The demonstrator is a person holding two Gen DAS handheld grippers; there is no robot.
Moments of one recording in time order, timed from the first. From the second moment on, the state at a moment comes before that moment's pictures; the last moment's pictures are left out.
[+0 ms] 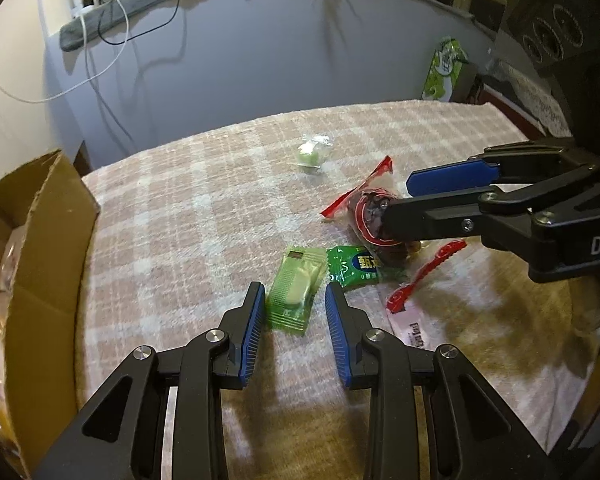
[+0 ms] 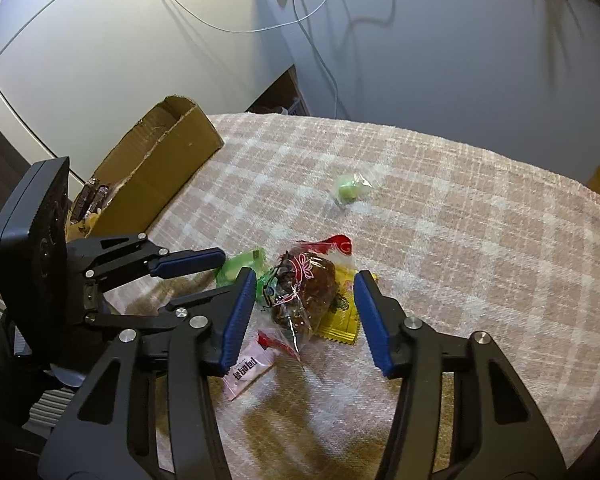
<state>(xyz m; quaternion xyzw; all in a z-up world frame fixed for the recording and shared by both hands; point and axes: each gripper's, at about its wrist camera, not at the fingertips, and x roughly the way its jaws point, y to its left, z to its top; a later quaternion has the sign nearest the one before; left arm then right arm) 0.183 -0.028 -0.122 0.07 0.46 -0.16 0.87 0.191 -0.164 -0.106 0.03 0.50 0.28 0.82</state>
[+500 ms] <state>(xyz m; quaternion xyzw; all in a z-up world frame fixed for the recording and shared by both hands) 0.189 -0.028 -0.123 0.06 0.45 -0.15 0.88 0.194 -0.156 -0.114 0.03 0.50 0.28 0.82</state>
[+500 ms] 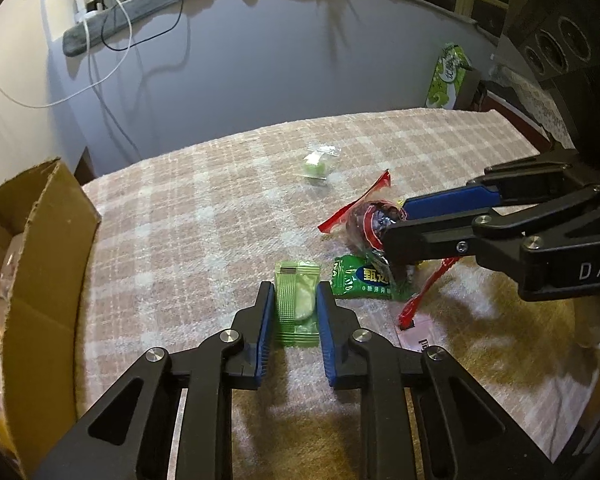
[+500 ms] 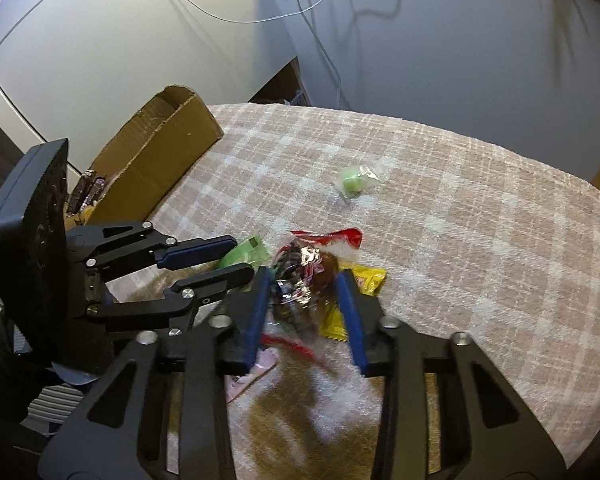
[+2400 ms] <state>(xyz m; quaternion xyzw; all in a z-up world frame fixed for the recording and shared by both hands) 0.118 0.156 -0.025 -0.03 0.33 0.01 0.94 0.178 -0.015 -0.022 -0.04 0.41 0.34 0.84</state>
